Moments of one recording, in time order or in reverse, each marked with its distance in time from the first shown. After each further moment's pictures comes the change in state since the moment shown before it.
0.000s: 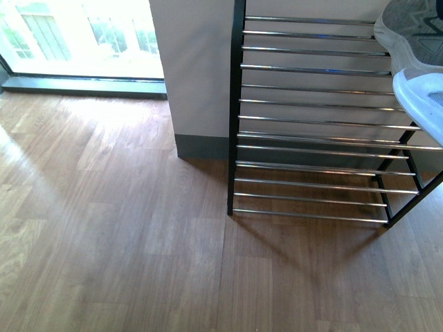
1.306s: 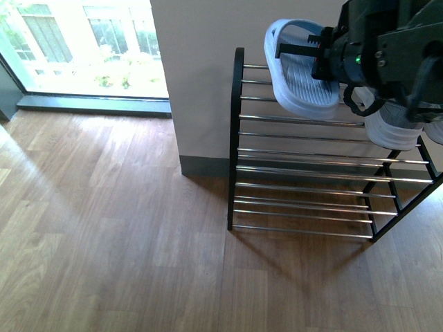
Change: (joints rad) left arm 0.000 0.001 0.000 0.000 0.000 0.000; right arm 0.565 0.585 0.859 -0.284 0.760 0.314
